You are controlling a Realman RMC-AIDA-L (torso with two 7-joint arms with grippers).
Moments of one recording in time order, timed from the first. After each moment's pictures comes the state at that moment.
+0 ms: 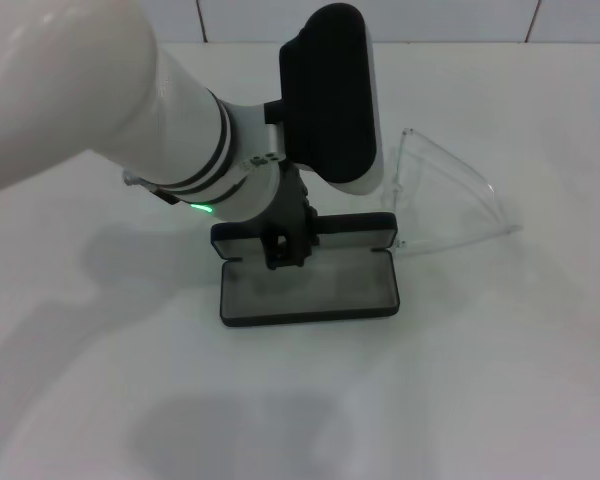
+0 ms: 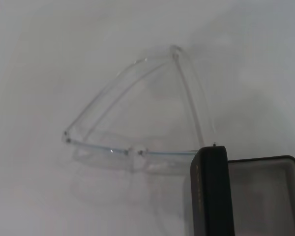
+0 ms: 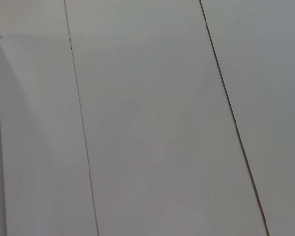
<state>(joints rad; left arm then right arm) -0.66 -2.10 1.83 1.48 2.67 1.36 -2.27 0.19 1.98 0.08 -0.42 -1.81 -2.02 1.00</state>
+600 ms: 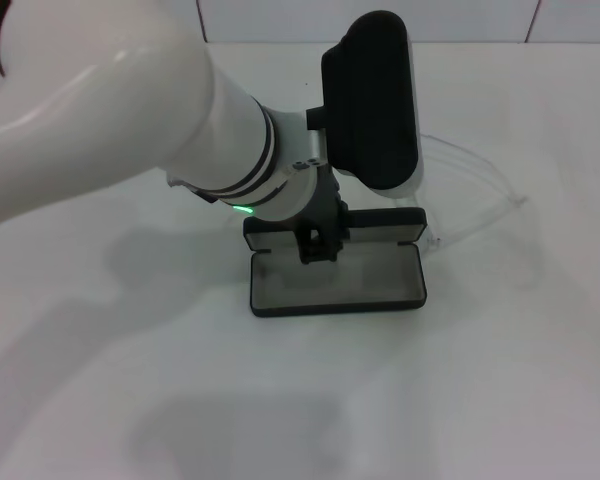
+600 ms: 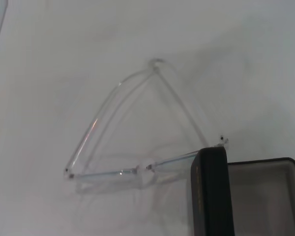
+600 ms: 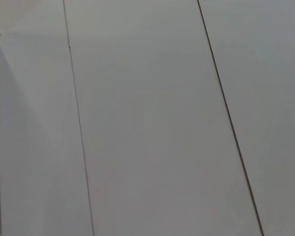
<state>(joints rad) -0.71 -2.10 1.91 1.40 2.66 1.24 -2.33 0.19 1.98 0.09 -0.41 -1.80 -2.01 0.99</state>
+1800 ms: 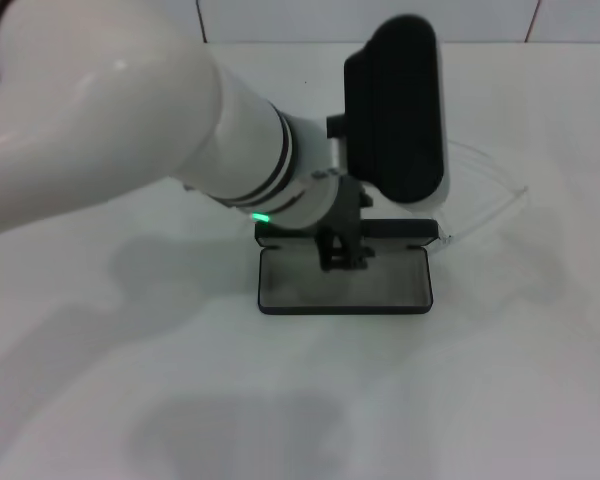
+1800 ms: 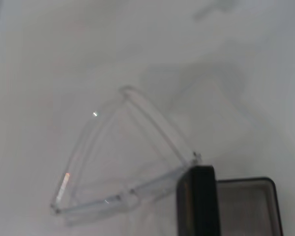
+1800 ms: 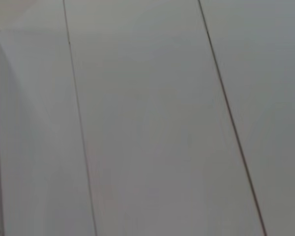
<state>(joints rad) -0.70 -2.10 1.95 1.49 2.64 1.26 -2.35 0.19 1.98 0.08 -0.41 -1.81 -2.01 0.98</state>
